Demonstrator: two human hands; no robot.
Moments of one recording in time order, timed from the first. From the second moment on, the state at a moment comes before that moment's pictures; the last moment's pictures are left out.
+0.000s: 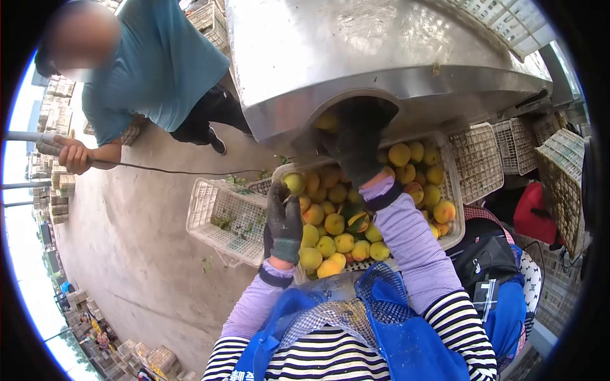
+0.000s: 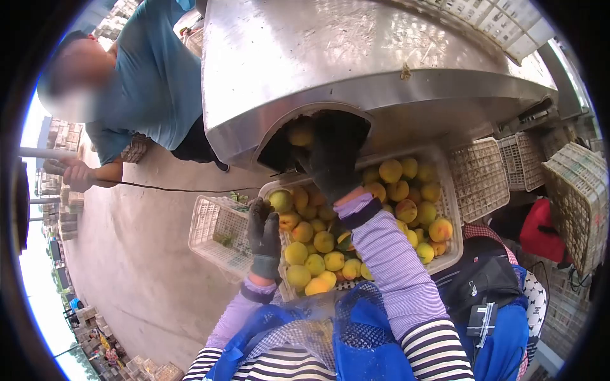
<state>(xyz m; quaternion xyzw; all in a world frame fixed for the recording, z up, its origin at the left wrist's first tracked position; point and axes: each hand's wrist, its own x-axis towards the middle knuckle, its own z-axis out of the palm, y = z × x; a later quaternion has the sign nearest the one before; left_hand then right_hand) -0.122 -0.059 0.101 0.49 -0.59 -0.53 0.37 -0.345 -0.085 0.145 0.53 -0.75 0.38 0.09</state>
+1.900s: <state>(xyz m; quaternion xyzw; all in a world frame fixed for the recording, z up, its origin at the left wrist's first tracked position) -0.138 -0.063 0.173 0.32 -0.50 -0.74 0.32 -0.340 -0.068 0.141 0.53 -0.77 0.36 0.03</state>
